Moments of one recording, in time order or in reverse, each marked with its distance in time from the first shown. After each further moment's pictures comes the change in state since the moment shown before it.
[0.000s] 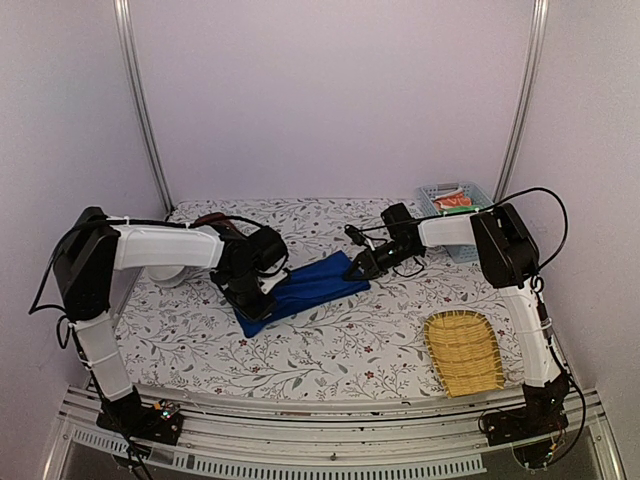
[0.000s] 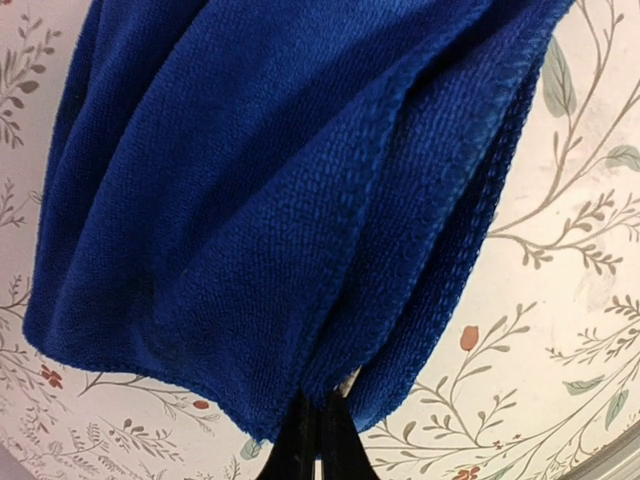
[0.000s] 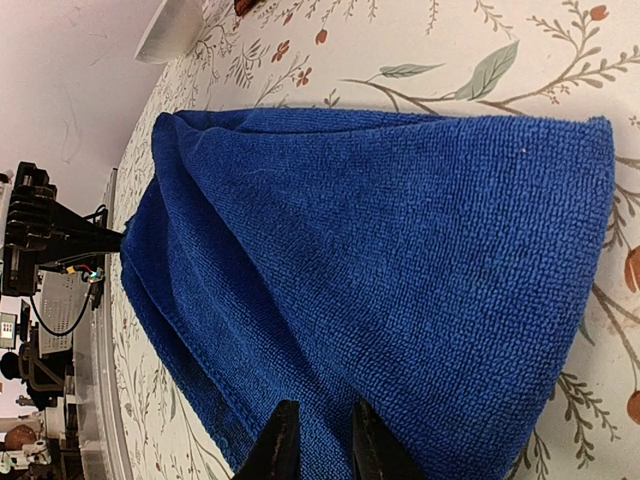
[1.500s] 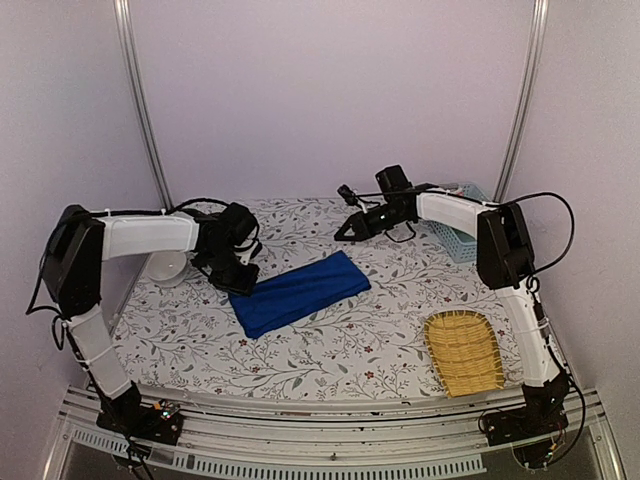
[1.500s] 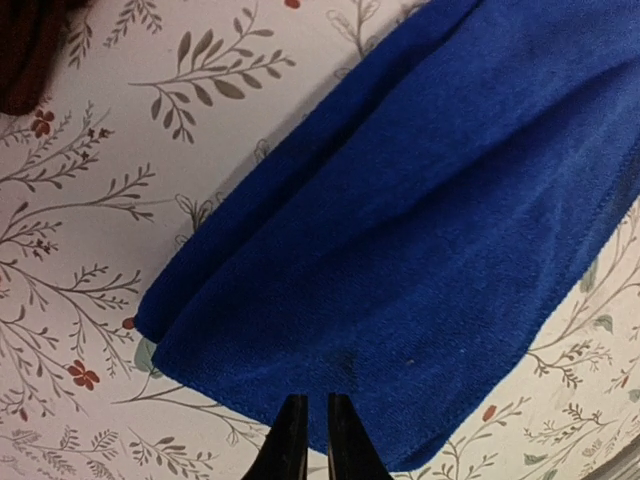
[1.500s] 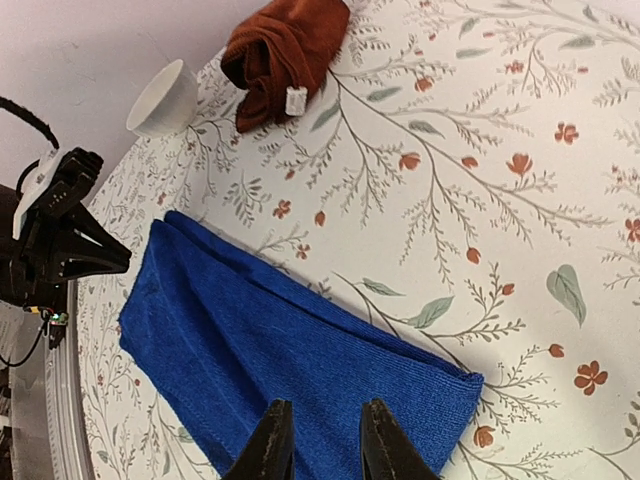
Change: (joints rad) left arm 0.181 -0.063 -0.006 0.101 0.090 -0.195; right arm 0.002 0.023 0.370 -0.137 0.121 -0.054
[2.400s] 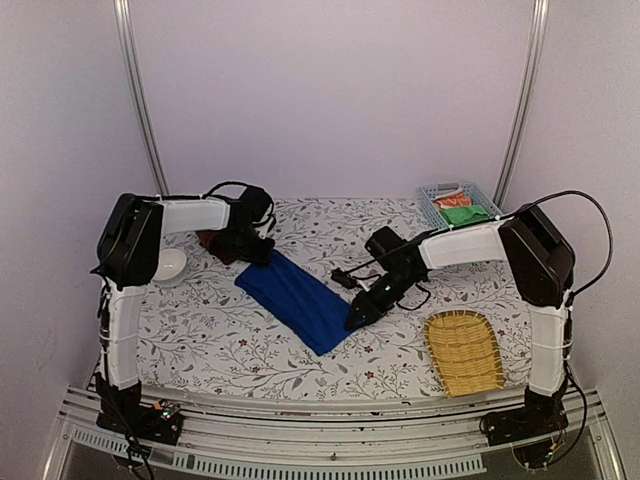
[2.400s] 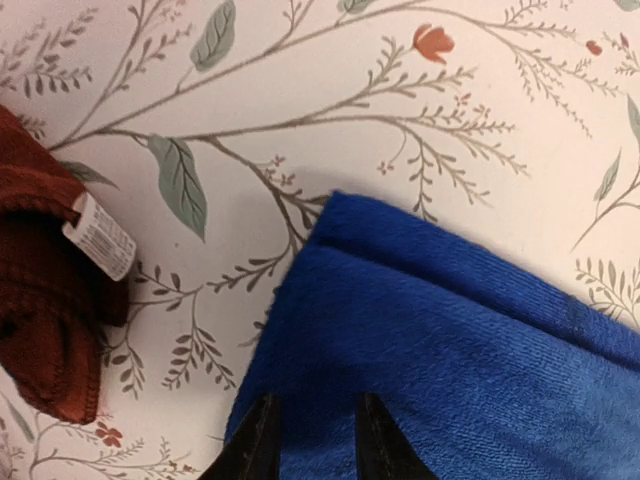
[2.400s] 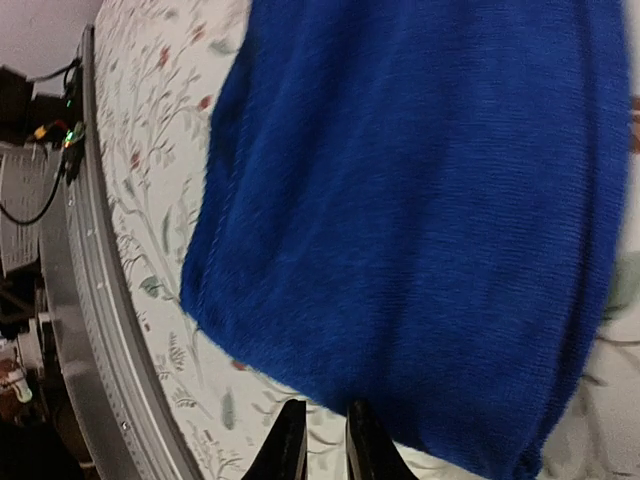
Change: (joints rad) left arm 0.113 0.435 0.435 0.088 -0.079 0.131; right arm 0.193 -0.382 -0.783 0.000 0.087 0.028
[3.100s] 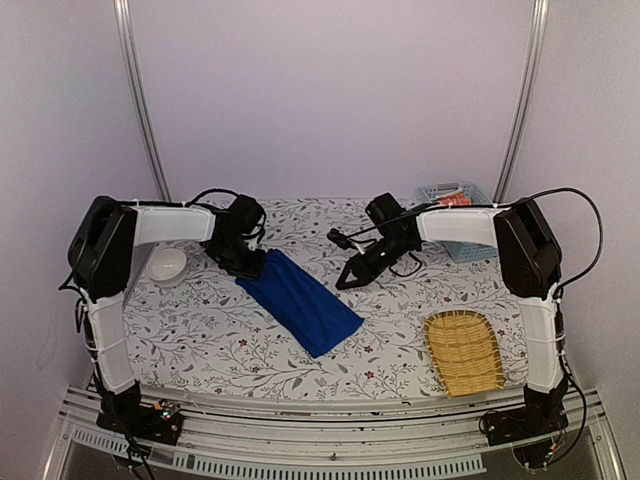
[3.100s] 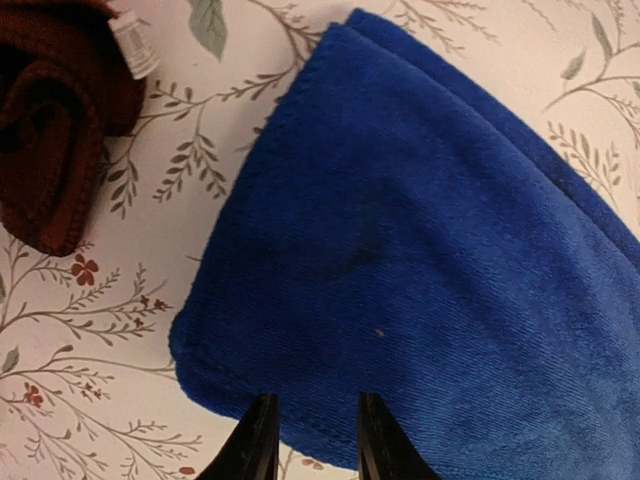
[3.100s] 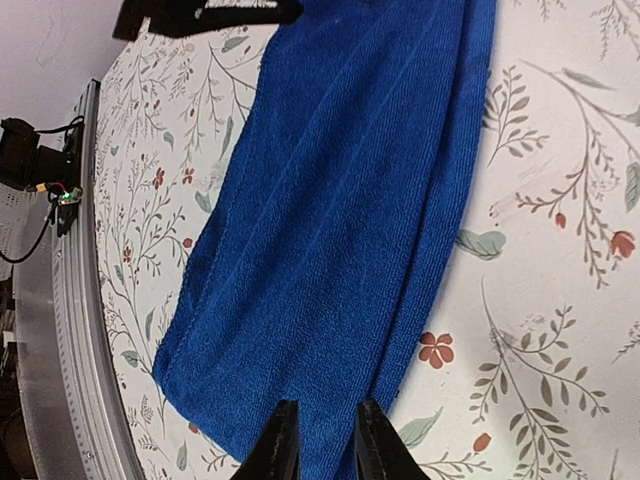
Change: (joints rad) left arm -0.046 -0.219 -0.268 0.029 -0.023 -0.133; right arm -0.054 0.100 0.301 -0.046 -0.008 -0.139
